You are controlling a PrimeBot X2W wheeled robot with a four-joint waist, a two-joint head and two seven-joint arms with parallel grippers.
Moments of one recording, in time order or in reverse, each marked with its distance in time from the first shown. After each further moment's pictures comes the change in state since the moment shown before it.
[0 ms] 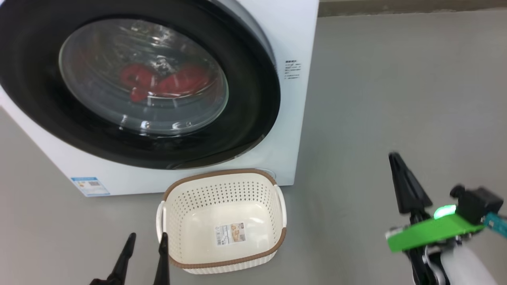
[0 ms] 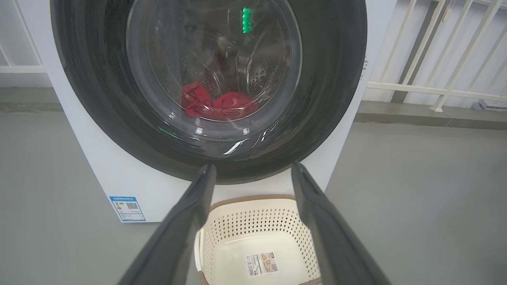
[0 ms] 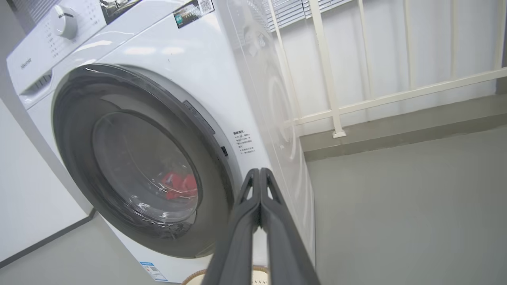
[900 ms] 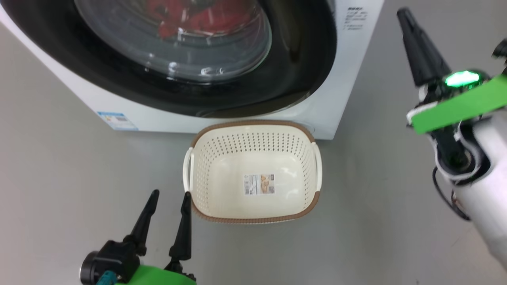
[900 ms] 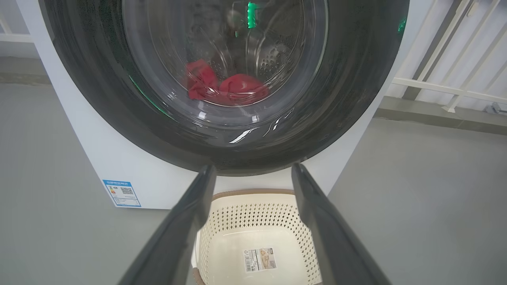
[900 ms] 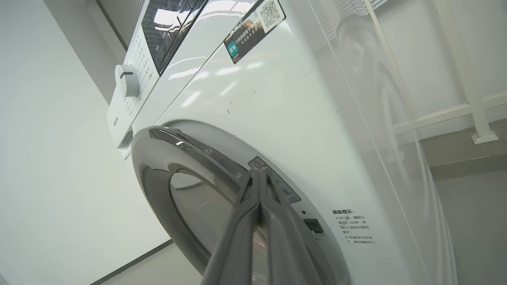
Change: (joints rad) left arm -0.155 0.000 -0.103 -0.017 -0.071 0.002 0.000; right arm -0.554 -0.253 0.300 0.040 0.515 0.000 0.016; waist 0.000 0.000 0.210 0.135
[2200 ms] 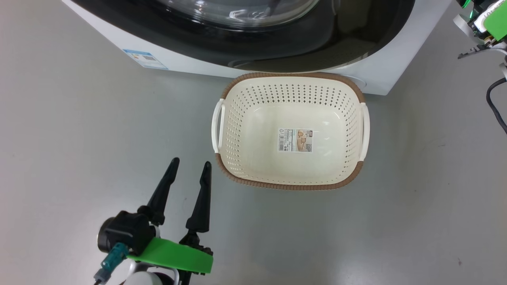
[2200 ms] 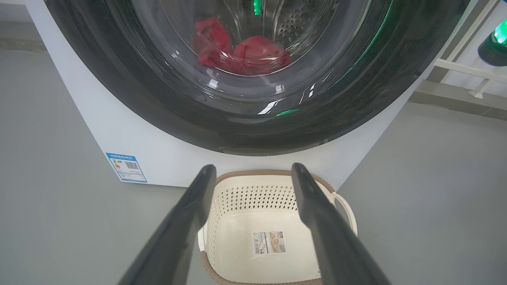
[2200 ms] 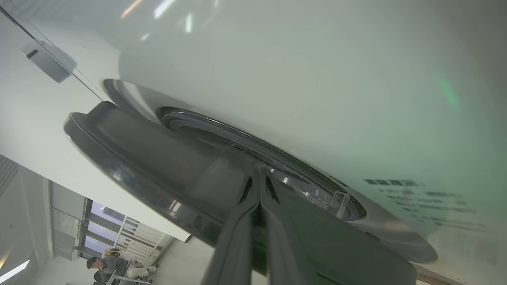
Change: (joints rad) left arm -0.141 -0.004 -0.091 0.006 -0.068 0.006 0.000; right arm -0.357 -0.158 0.094 0.072 0.572 0.000 0.488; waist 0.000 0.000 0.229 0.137
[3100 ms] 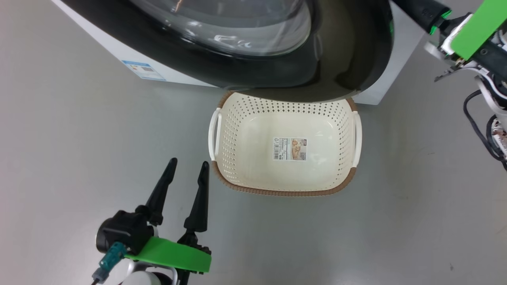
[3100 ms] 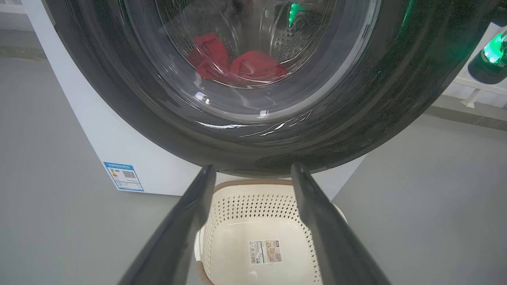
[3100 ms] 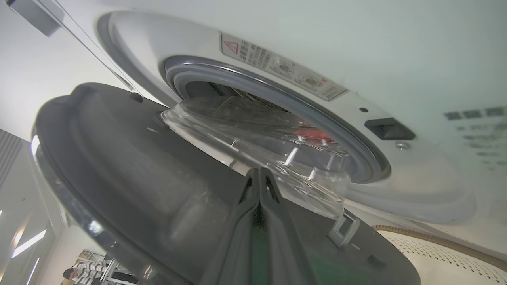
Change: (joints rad) left arm -0.001 0.000 0.002 0.007 -0.008 0.001 0.000; right arm 0.028 0.058 -0.001 0.020 -0.009 -0.007 0.149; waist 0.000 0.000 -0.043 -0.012
